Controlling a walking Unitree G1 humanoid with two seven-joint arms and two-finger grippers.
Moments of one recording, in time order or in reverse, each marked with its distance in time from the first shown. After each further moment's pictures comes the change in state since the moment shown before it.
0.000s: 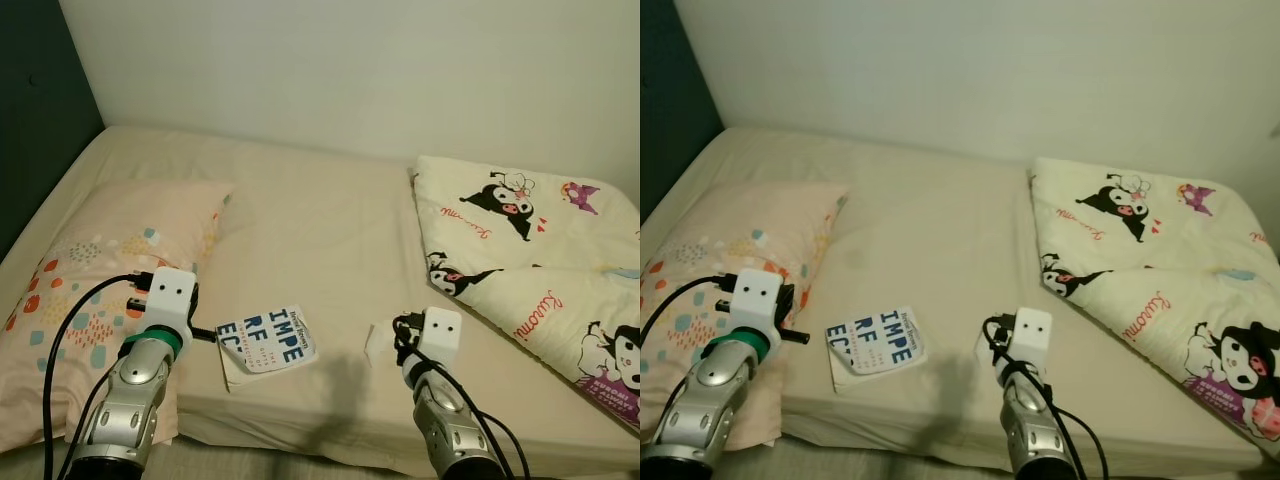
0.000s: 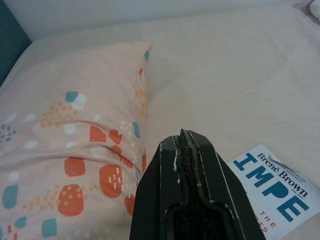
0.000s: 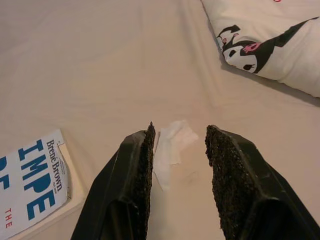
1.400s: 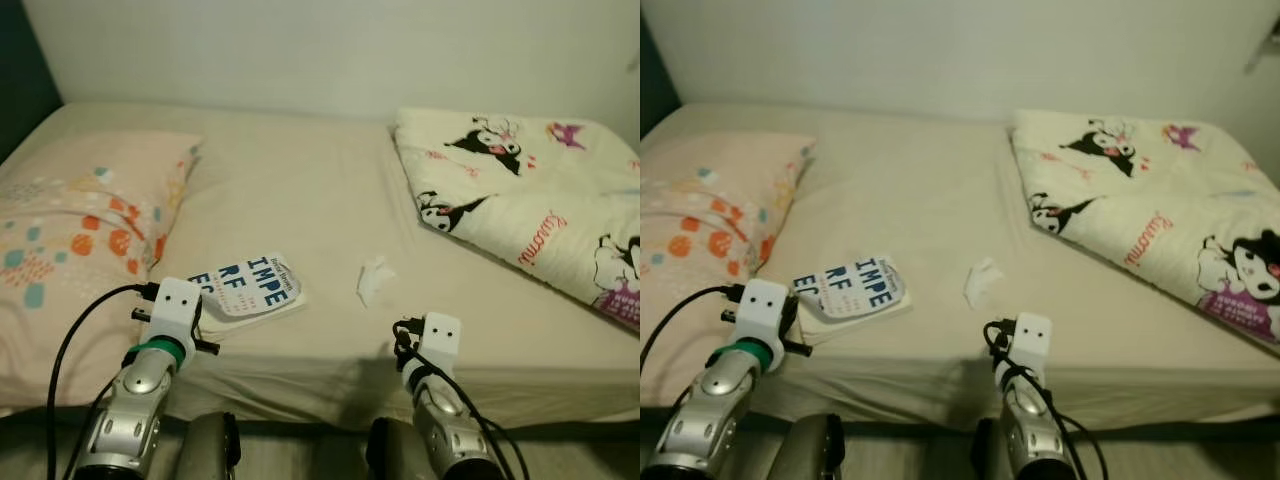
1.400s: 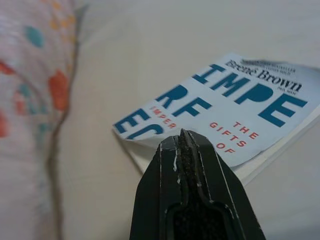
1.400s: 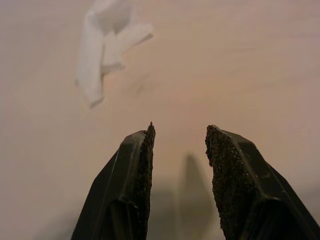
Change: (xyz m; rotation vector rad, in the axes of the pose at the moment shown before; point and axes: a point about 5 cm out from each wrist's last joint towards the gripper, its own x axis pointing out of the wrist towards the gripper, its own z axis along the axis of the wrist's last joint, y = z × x) left arm -0.005 -0.001 -0.012 0.038 0.040 -0.019; right arm 0.007 0.011 0.005 0.006 0.007 0.030
